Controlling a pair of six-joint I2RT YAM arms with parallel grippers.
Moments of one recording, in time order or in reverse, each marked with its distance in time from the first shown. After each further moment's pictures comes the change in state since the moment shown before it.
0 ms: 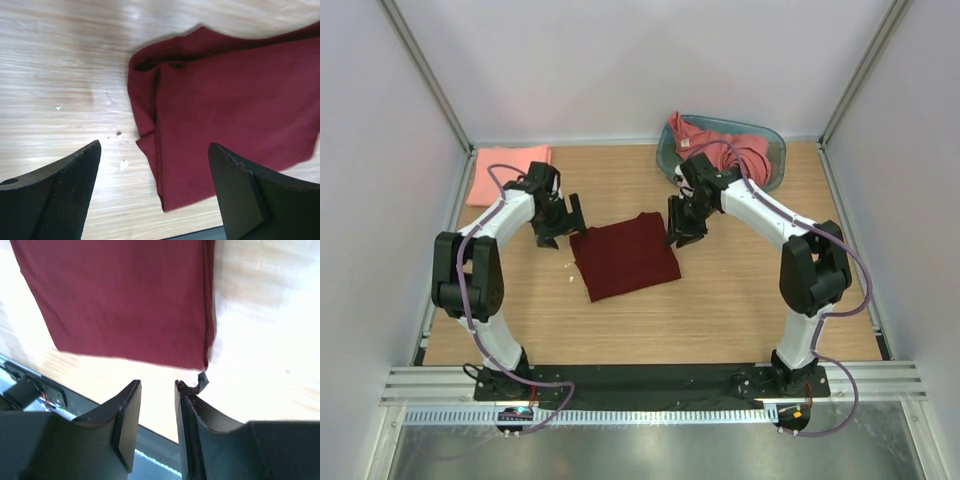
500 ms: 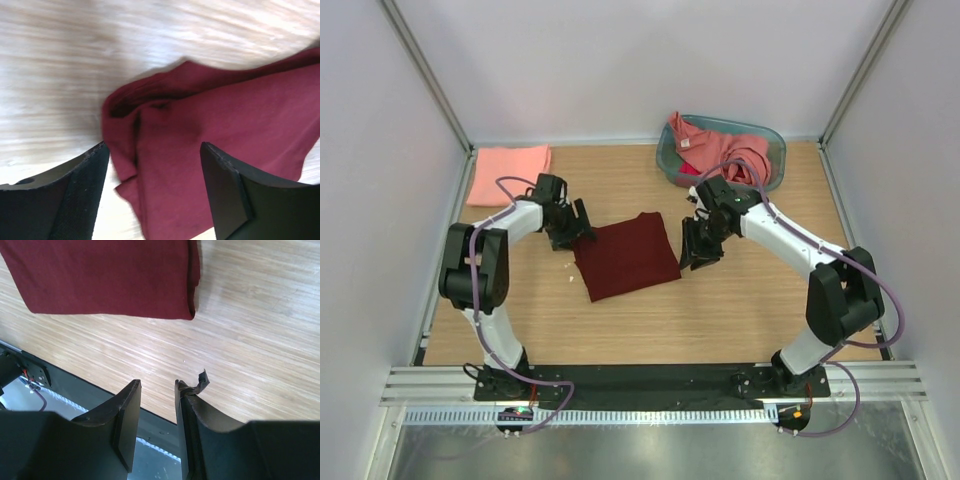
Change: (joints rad) left arm -0.014 0.075 -0.143 0.282 0.066 -0.075; right arm -0.005 -0.232 -0.291 0.026 -0.009 -0.011
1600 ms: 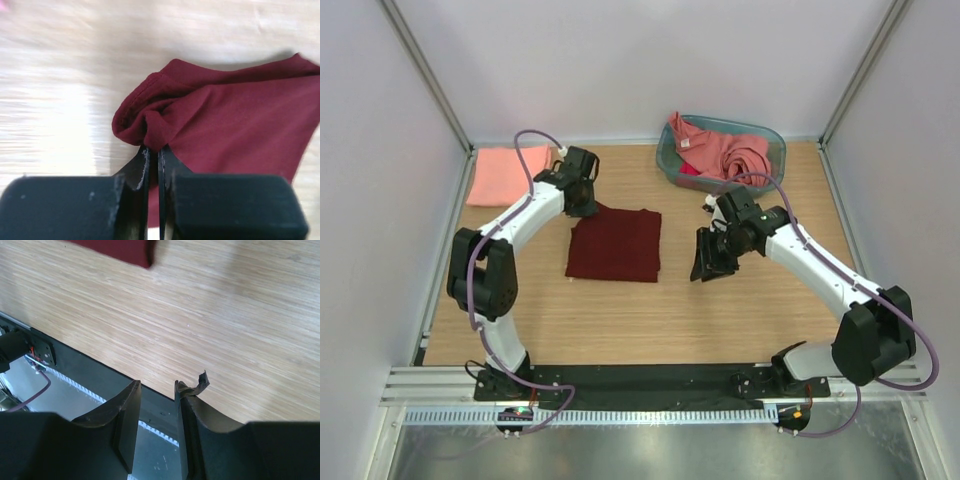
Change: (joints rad) left arm -0.203 -0.016 0.270 -0.164 -0.383 0.103; right arm -0.026 -0.251 -0.163 -0.024 -0.053 -0.004
